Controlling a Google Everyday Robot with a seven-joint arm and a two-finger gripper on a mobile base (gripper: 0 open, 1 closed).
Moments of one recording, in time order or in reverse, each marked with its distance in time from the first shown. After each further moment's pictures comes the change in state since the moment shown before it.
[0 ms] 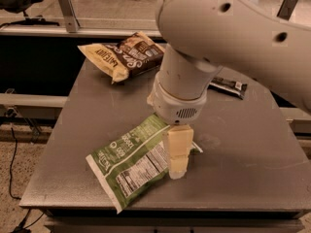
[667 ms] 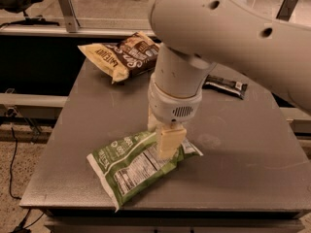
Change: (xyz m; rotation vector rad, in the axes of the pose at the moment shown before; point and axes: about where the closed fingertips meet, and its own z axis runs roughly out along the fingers) arm -0.003 0.002 0.004 -0.051 0.002 -0.016
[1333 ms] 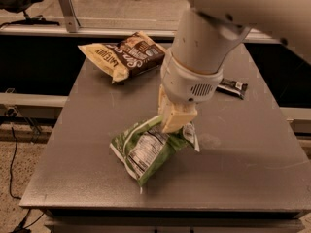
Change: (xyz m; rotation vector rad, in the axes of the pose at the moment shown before) arm 0.005 0.002 -0.047 0.022 -0.062 0.006
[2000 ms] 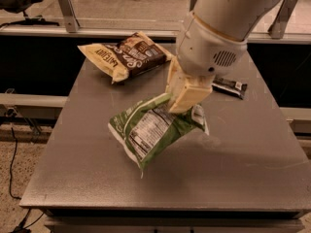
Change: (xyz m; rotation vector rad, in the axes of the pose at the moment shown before) arm 0.000 -0.003 -0.053 0.018 -0.096 0.020
